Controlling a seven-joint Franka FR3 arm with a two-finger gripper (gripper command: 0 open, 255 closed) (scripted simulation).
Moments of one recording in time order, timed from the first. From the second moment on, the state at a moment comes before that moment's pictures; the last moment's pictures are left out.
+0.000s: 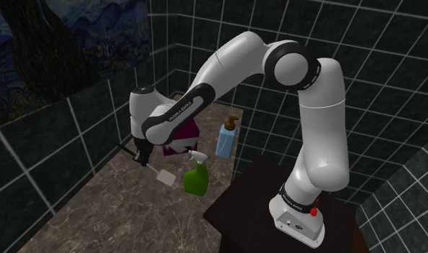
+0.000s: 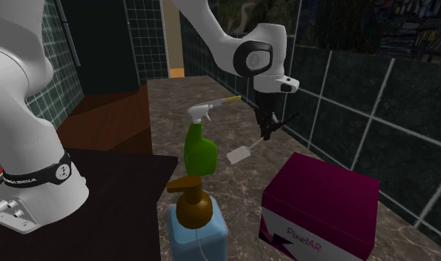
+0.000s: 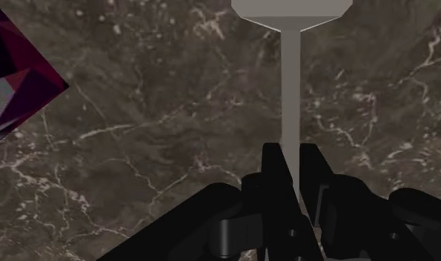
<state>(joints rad) 0.30 0.47 0.19 -1.96 -0.14 2.48 0.13</state>
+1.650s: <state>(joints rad) 0.26 0.27 0.22 -1.89 -0.07 2.22 0.06</state>
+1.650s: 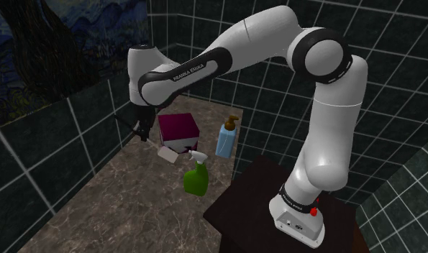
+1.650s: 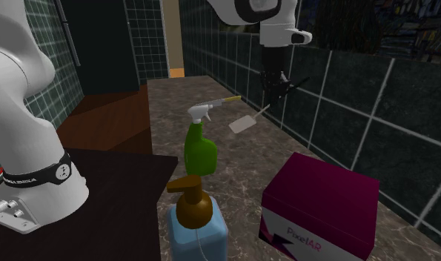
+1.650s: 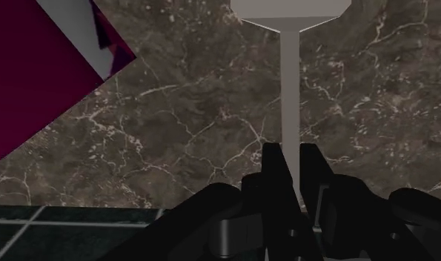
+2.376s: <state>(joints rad) 0.10 0.26 0.14 -1.88 -0.03 2.20 -0.20</state>
